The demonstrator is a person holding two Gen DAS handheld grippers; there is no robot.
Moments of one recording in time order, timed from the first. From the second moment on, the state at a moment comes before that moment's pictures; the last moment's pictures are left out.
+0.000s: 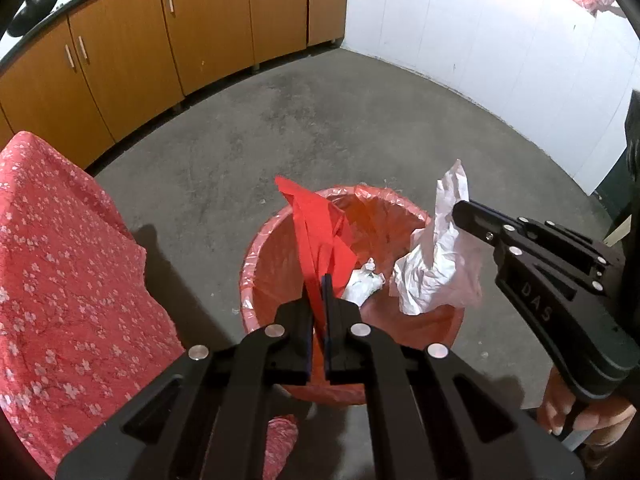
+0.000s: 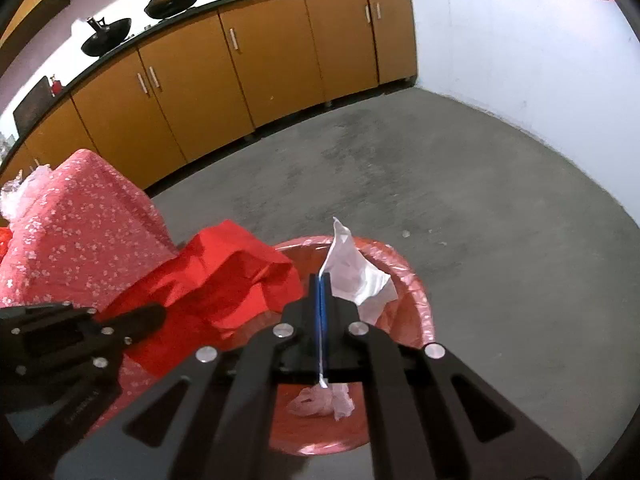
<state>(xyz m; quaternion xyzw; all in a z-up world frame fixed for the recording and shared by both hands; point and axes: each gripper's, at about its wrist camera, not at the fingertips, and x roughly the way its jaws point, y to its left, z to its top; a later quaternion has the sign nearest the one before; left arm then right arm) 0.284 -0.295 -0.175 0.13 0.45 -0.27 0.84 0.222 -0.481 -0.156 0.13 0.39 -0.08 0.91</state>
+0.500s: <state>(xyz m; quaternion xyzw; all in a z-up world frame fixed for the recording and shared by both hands) 0.283 -0.283 -0.151 0.09 0.42 -0.26 0.87 0.205 -0.489 -0.125 0.11 0.35 -0.12 0.92</state>
